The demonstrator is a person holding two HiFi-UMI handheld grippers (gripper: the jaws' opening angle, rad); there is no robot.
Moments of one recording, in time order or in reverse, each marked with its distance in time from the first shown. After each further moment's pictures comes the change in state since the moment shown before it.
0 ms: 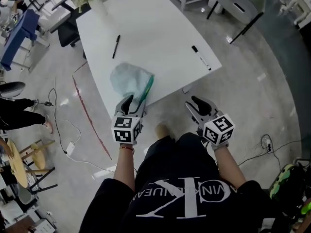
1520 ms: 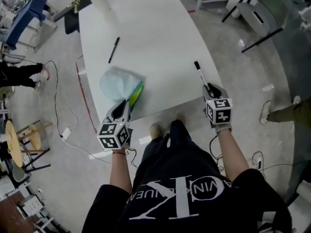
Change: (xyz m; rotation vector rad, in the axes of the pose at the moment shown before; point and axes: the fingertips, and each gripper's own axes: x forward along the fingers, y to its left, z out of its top) left arm 0.027 0.021 0.031 -0.258 -0.027 0.177; right arm 0.056 -0.224 0.014 -0.163 0.335 -0.298
